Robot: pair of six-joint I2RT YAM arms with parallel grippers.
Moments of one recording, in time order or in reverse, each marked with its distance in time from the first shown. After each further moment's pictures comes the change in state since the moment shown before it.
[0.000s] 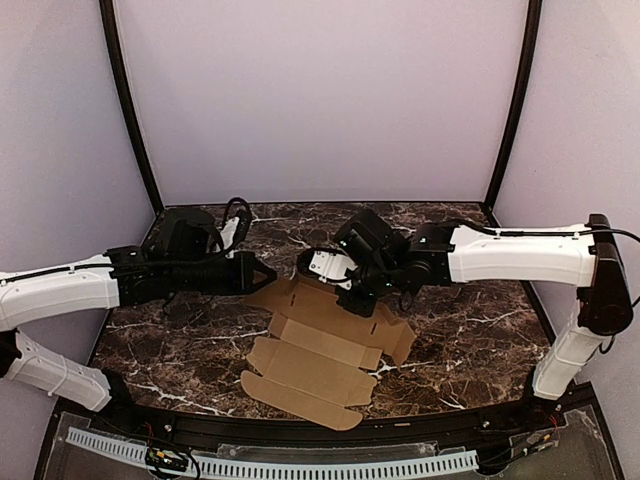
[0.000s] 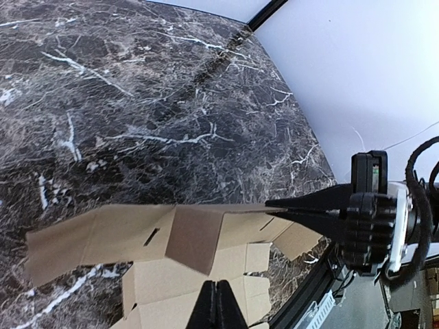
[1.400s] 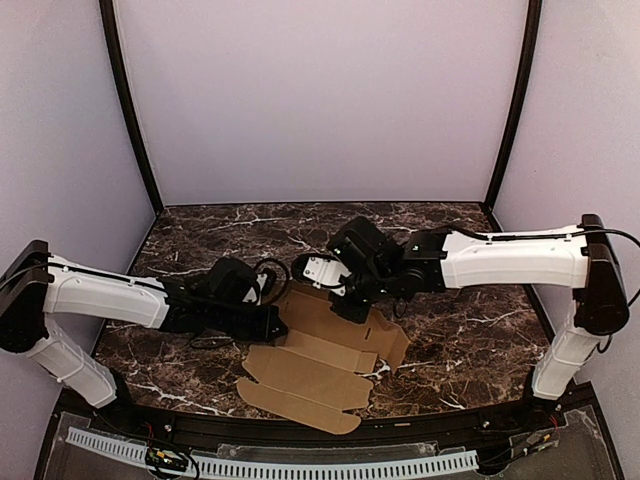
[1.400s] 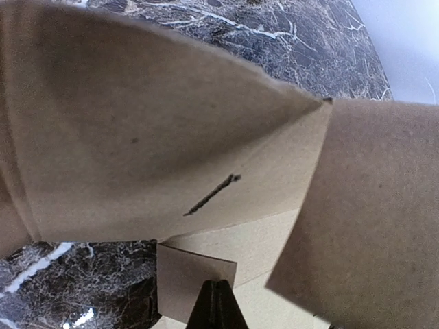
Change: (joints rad) left arm -0.074 0.220 -0.153 0.099 -0.039 -0.054; right arm 0.019 0.024 -0.015 0.047 -0.021 0.027
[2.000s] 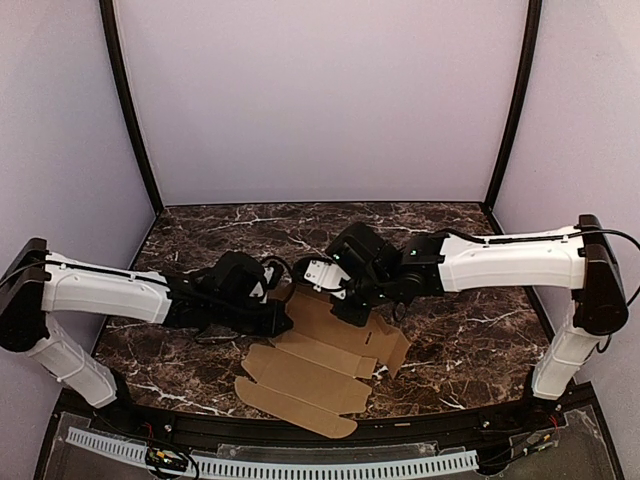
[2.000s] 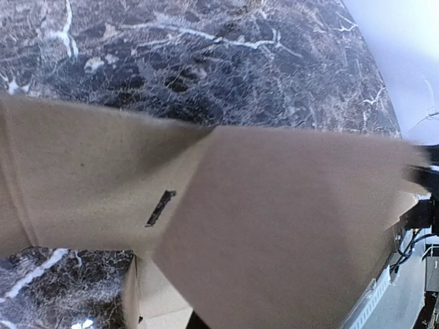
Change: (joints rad) left arm -0.038 0.043 0.064 -0.024 -0.041 0.005; right arm 0.007 0.010 -0.015 0.004 0.021 0.027
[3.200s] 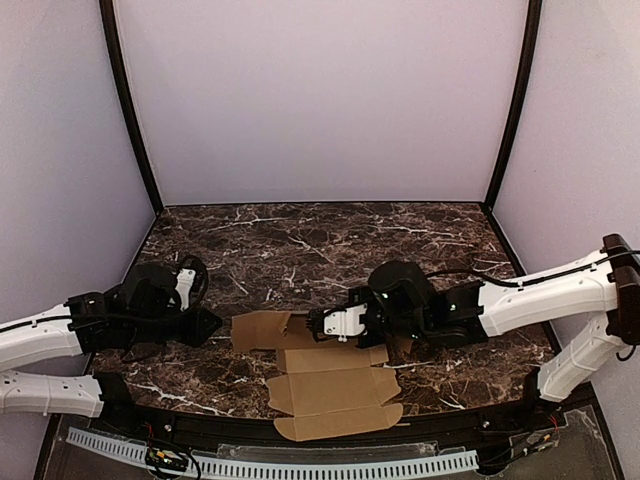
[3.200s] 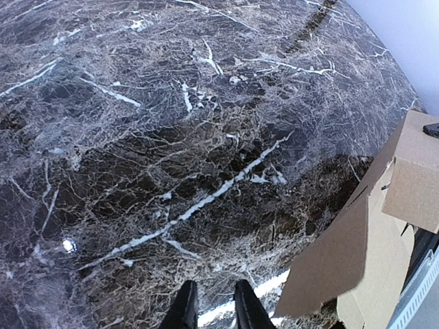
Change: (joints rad) left arm 0.102 -0.690 -0.238 -0.399 -0.219 0.209; right arm 0.066 -0.225 -0.441 0.549 0.016 -0.565
